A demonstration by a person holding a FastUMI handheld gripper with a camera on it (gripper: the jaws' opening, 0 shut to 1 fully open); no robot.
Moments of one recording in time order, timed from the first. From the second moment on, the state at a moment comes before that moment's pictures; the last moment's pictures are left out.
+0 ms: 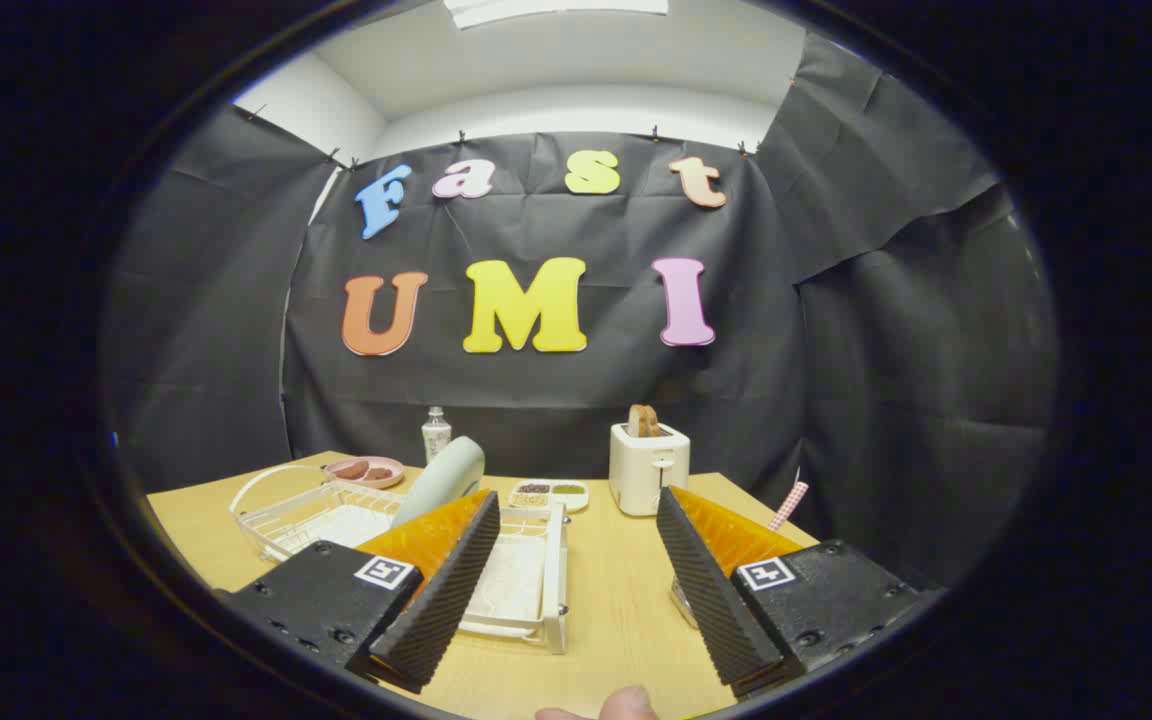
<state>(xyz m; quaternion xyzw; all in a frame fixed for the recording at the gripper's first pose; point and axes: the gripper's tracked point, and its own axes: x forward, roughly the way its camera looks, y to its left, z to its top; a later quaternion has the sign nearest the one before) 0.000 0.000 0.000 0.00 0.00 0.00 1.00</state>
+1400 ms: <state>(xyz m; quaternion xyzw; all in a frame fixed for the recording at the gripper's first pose) 0.012 0.006 0.011 0.00 0.04 0.02 1.00</state>
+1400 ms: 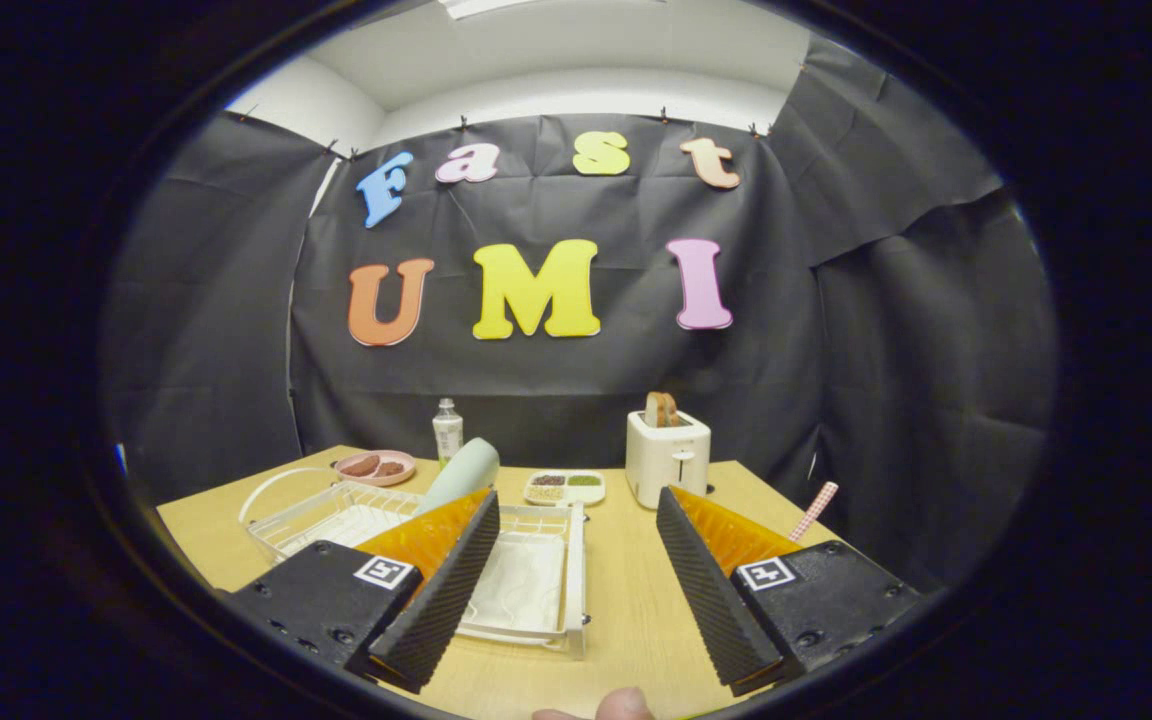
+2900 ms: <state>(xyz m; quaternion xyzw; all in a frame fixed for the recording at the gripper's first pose) 0.134 0.139 -0.010 0.00 0.46 0.12 0.88</state>
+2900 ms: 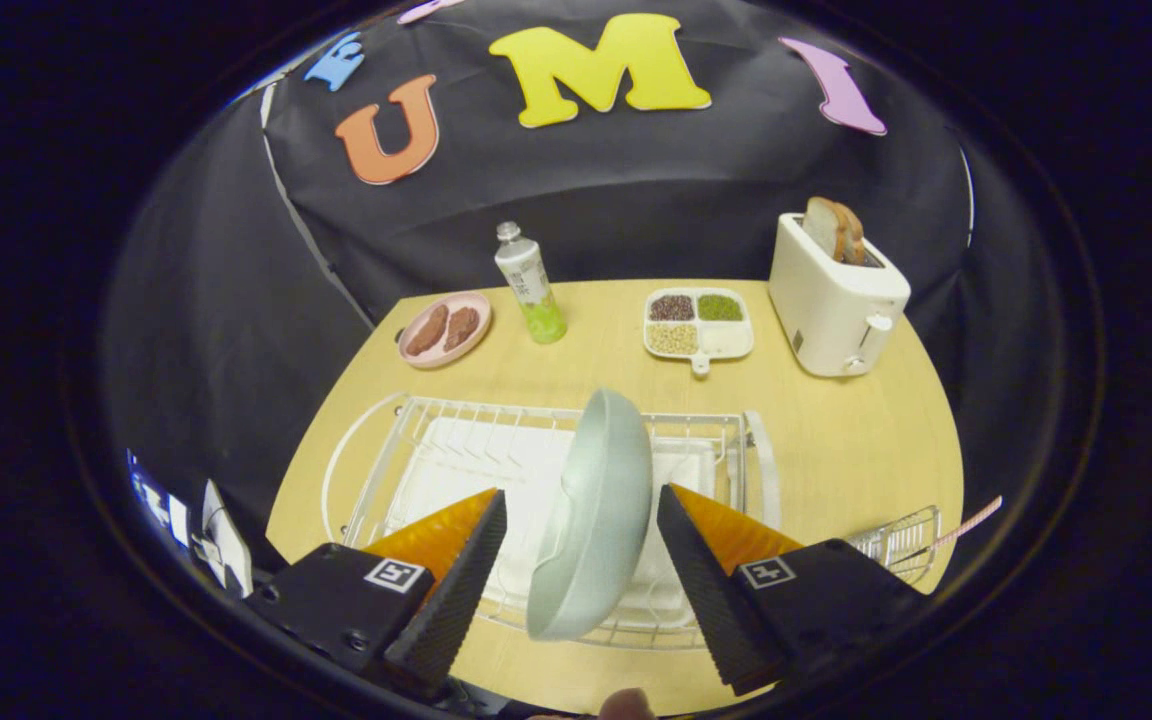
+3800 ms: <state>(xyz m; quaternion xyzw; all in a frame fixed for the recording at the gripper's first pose) 0.144 0.150 -0.041 -0.07 0.54 -0.06 0.83</state>
